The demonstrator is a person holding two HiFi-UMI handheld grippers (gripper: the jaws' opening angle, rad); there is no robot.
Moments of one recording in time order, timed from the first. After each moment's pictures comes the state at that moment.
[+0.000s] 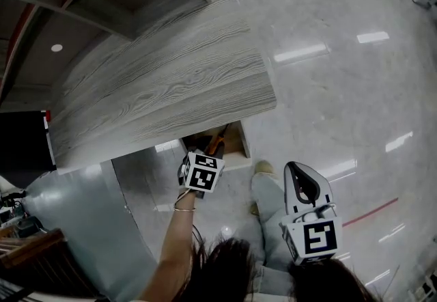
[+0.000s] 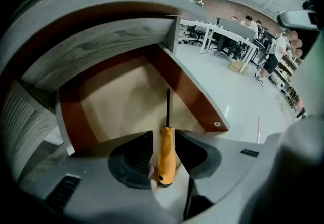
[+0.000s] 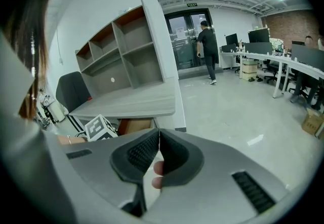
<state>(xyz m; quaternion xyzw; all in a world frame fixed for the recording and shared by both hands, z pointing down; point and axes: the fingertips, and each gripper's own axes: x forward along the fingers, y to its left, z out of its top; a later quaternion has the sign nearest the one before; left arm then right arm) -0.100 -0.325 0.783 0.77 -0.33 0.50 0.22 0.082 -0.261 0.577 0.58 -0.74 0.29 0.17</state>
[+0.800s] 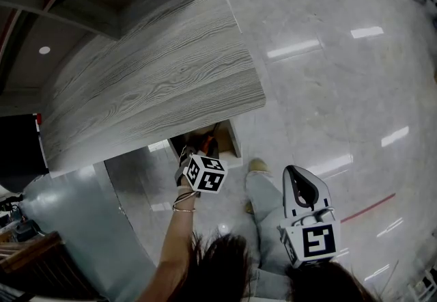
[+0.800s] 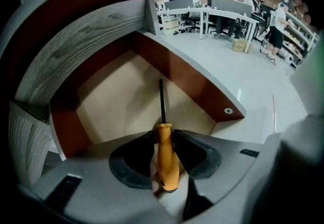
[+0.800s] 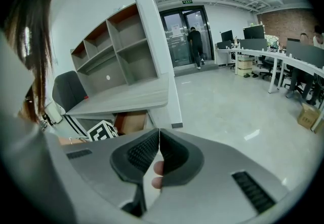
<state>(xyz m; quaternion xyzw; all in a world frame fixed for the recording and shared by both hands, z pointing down) -0.097 -0.323 0.810 0.74 -0.34 0.56 0.13 0.099 -0.245 0.596 0.59 -0.72 0.31 0.17</state>
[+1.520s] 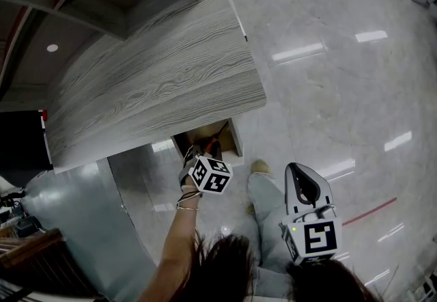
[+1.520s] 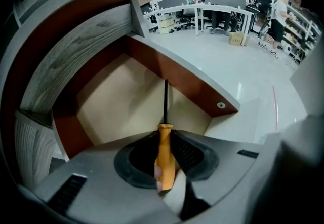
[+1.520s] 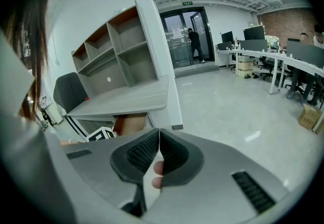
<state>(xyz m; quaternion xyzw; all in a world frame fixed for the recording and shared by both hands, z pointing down) -0.094 -0.314 0.809 0.74 -0.33 0.58 0.10 0.105 -0.246 0.590 0.59 -0.73 0.31 0.17</state>
